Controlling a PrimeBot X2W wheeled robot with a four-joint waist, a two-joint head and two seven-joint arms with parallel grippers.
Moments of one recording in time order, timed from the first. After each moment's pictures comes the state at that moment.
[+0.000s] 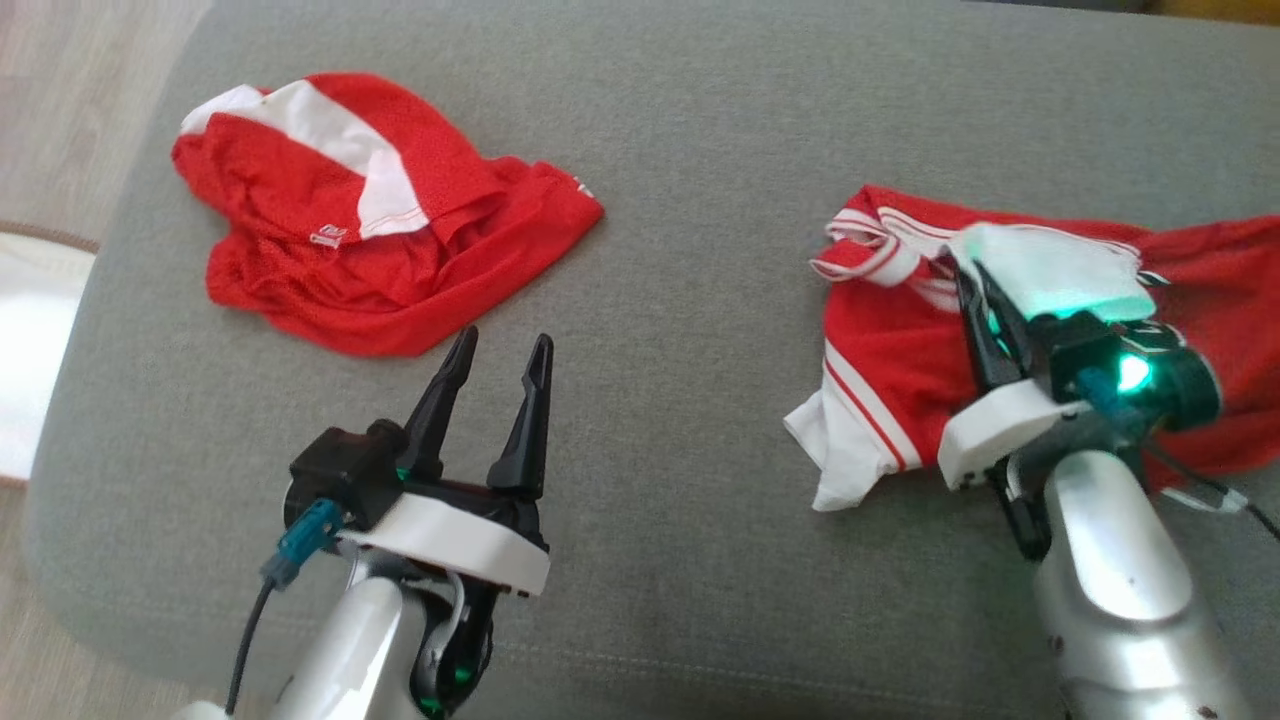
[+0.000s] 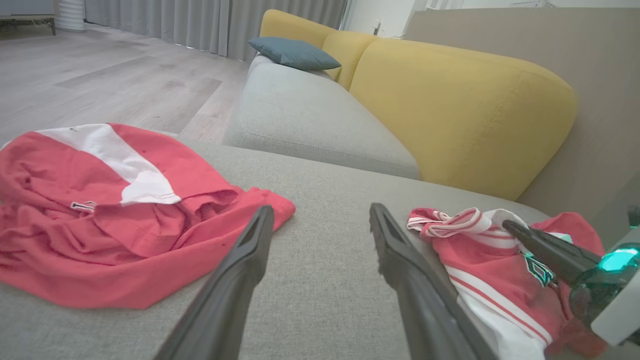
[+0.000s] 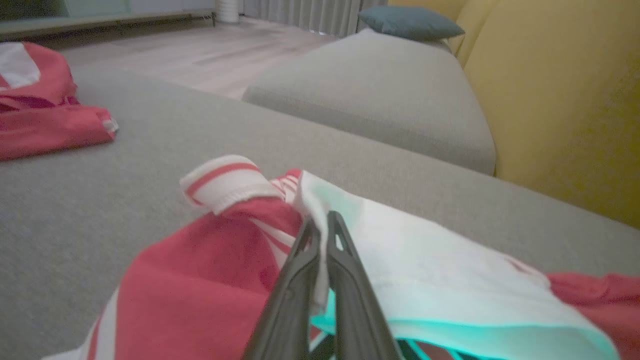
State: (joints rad) left arm -0.17 0.05 -0.37 0.16 -0.35 -0.03 -0.26; right arm -0.42 -0.05 0.00 0.60 -0.22 0.12 -0.18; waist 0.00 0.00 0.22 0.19
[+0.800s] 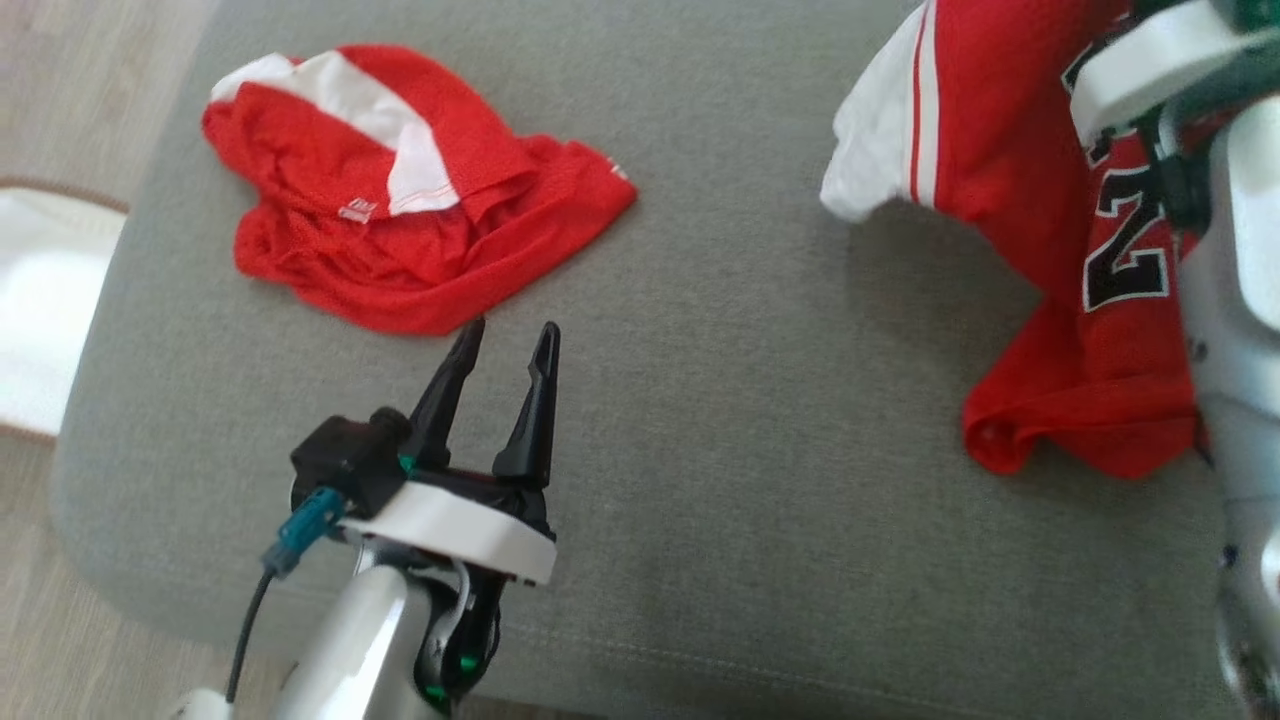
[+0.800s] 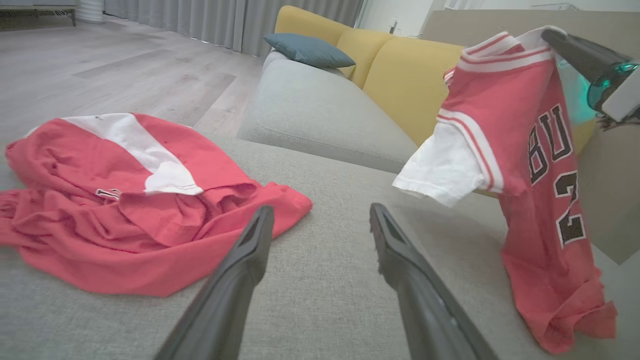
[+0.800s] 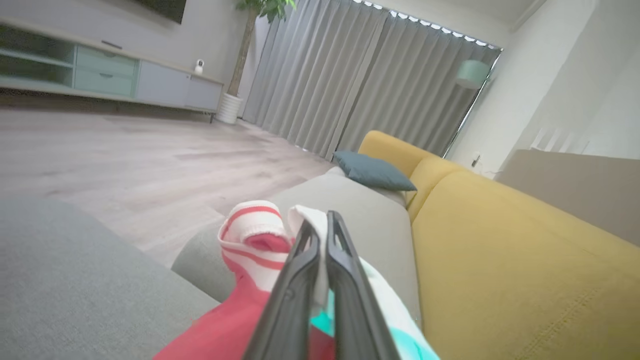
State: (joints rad) left arm -0.19 0.05 -0.39 0.16 -0.38 -0.03 -0.26; right arm -0.91 -0.23 0.13 0.55 -0.17 0.12 -0.08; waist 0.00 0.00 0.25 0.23
